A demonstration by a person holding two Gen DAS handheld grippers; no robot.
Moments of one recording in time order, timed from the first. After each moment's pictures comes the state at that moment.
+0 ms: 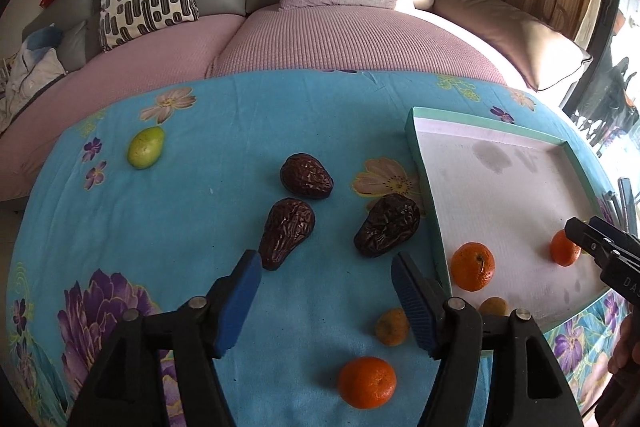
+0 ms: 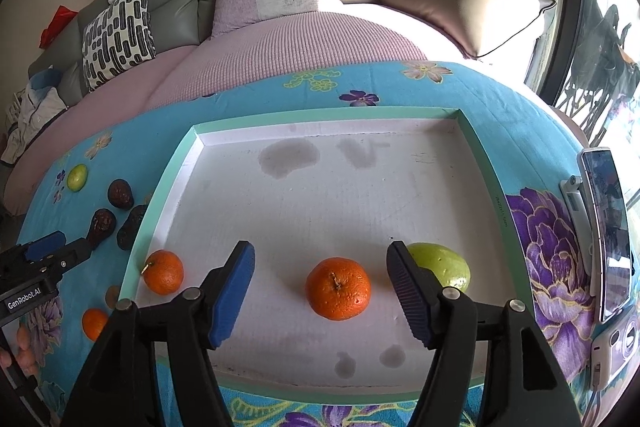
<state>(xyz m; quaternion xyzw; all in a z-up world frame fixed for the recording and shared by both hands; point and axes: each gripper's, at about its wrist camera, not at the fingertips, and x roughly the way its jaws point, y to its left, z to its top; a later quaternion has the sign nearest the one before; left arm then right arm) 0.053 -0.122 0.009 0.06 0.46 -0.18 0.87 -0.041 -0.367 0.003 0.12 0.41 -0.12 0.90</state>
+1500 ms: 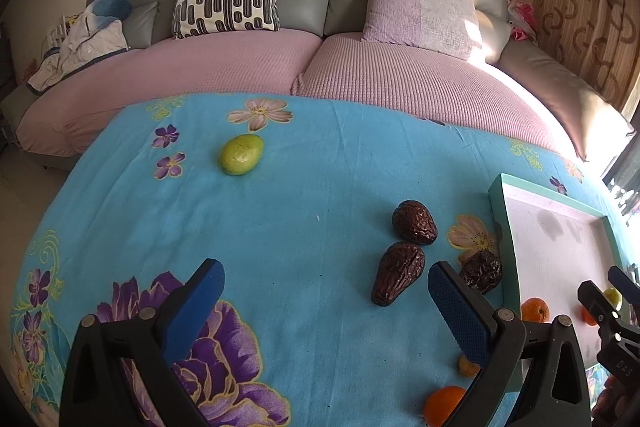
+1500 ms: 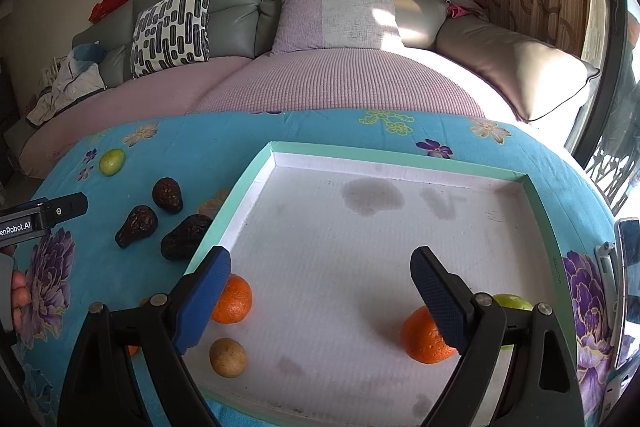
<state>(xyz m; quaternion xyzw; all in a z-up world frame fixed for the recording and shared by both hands) 0.074 -0.044 0.018 -0.02 0.42 -0.08 0.91 -0.019 -0.305 0.007 0.05 0.35 -0.05 0.93</state>
